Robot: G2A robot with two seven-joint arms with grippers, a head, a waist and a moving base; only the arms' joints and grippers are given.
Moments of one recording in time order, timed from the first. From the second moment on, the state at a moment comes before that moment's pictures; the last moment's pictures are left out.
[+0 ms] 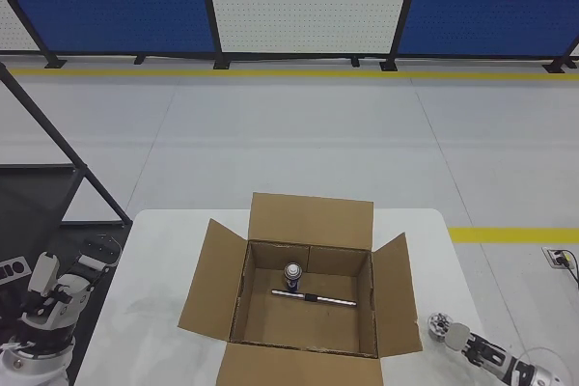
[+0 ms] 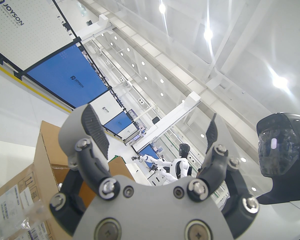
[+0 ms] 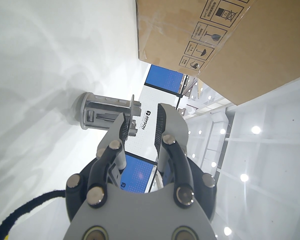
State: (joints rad) left arm 1.42 -1.16 -1.89 -1.92 -0.50 -0.53 -0.52; right arm -1.29 -0.95 1.63 -1.11 -2.80 0.55 -1.06
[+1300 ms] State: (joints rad) left arm 1.42 -1.16 -1.89 -1.92 -0.50 -0.53 -0.52; right arm -1.66 -0.89 2.03 -1.66 -2.31 0.19 -0.95
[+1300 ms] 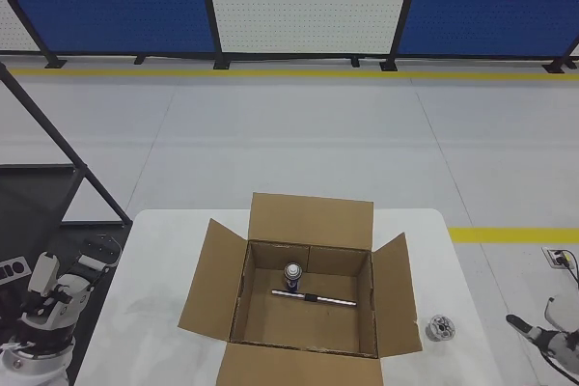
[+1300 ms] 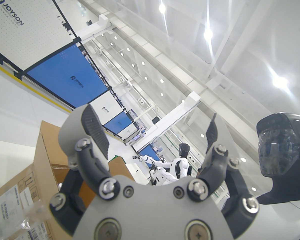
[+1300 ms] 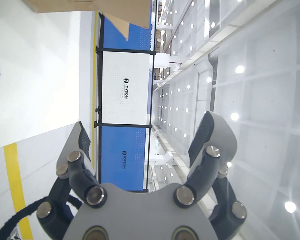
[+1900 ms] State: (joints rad) left arm 1.42 -1.16 -1.89 -1.92 -0.50 -0.53 -0.52; right arm -1.72 -0.90 2.05 -1.76 -2.10 0.08 -1.08
